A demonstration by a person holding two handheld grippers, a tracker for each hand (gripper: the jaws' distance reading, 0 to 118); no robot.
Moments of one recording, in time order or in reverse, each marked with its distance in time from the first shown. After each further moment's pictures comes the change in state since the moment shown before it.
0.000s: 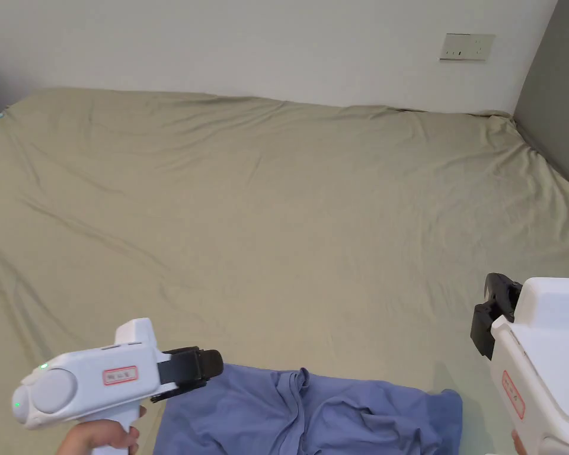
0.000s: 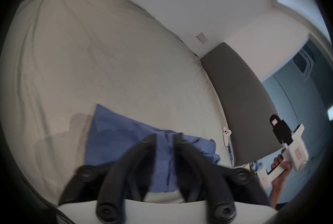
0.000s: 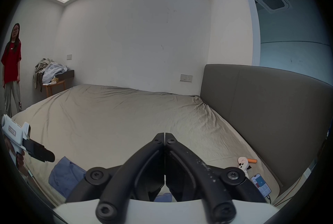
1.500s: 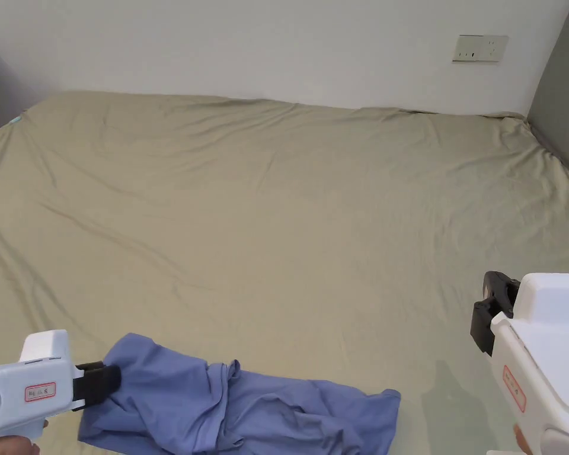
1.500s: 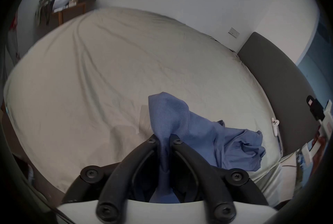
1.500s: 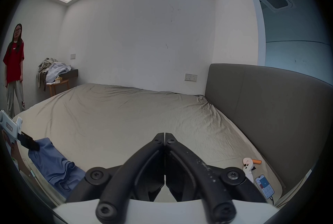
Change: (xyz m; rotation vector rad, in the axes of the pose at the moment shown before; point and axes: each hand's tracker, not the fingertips) left arm -0.039 0.005 0.075 0.072 0.430 -0.234; right arm -0.009 0.004 -0.005 -0.007 0.037 0.005
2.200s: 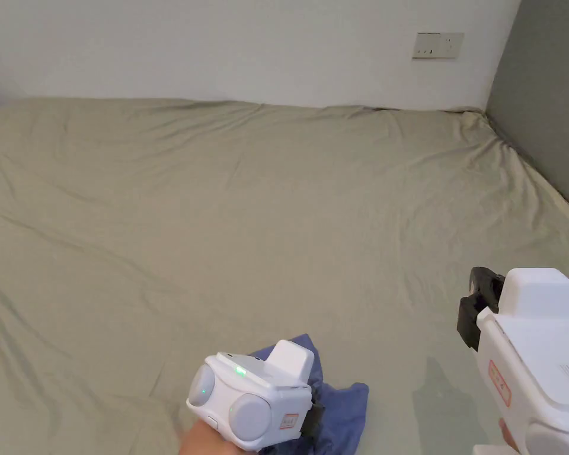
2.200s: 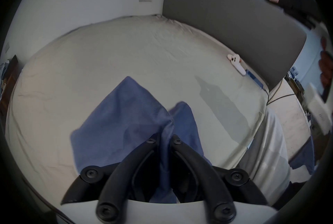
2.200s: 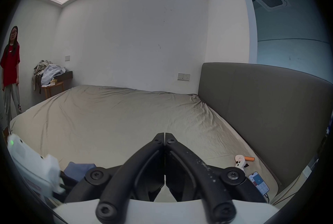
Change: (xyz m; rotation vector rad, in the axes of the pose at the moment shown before) left arm 0.286 -0.057 -0.081 -0.185 -0.291 -0.570; right arm 0.027 -0.006 0.015 -0.001 -0.048 -0.024
